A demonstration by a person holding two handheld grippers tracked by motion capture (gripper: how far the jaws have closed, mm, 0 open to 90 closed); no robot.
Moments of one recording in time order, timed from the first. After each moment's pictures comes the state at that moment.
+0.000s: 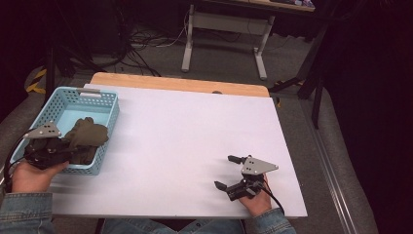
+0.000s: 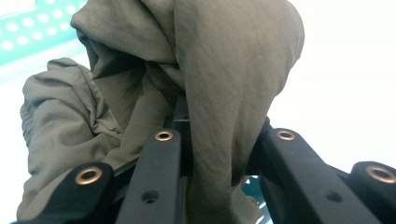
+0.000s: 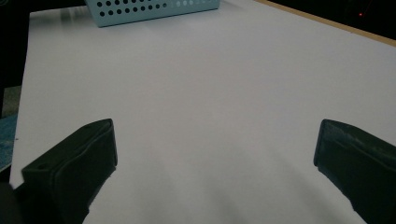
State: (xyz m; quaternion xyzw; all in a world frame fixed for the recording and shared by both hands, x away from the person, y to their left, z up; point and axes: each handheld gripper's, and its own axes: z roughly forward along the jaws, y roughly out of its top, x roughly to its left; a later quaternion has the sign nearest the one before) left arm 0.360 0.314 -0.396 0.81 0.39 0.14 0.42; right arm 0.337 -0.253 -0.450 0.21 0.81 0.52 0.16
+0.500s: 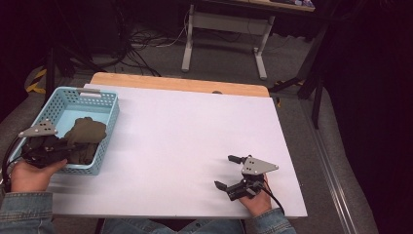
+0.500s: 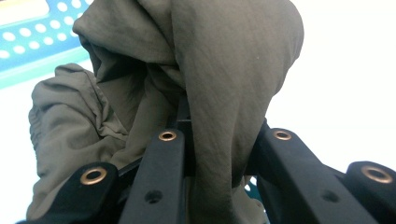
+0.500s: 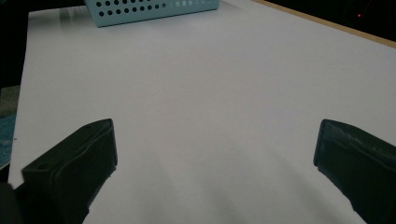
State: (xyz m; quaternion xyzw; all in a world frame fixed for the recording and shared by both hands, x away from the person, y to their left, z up) left arm 0.360 0.317 -0.391 0.79 0.40 0.14 0.44; right arm 0.337 -0.254 -0.450 0.21 0.81 0.52 0.16
